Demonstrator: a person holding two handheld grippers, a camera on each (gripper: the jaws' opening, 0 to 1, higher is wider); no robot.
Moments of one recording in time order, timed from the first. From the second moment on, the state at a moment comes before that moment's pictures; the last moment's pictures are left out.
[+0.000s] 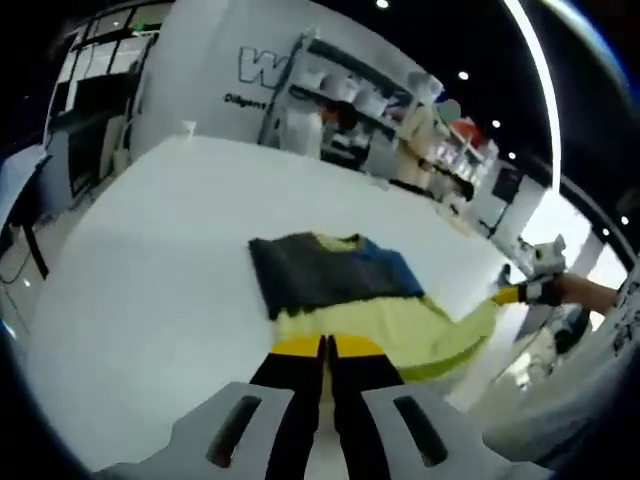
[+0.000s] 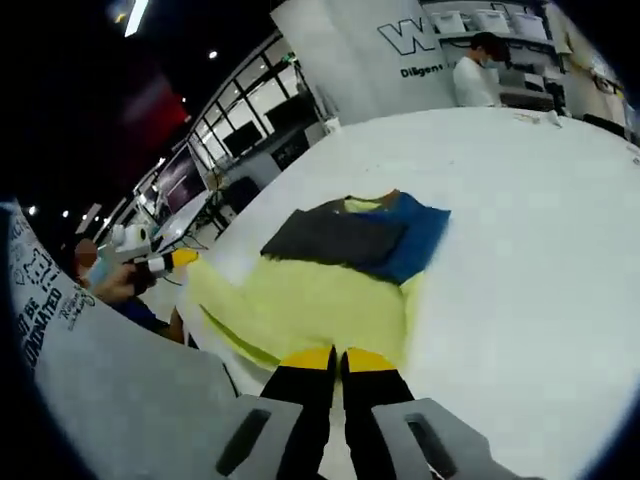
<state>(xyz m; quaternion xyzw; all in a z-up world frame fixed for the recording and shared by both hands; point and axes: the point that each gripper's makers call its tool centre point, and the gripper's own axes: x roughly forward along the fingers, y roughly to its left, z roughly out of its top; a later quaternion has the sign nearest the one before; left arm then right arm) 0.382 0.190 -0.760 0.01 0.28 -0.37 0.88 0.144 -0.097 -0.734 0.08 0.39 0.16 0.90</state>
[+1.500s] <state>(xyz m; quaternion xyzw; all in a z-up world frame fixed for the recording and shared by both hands) 0.138 0.325 -0.853 -0.09 0.45 -0.18 0.87 0.136 -0.027 -0.852 0.04 0.52 0.27 0.81</state>
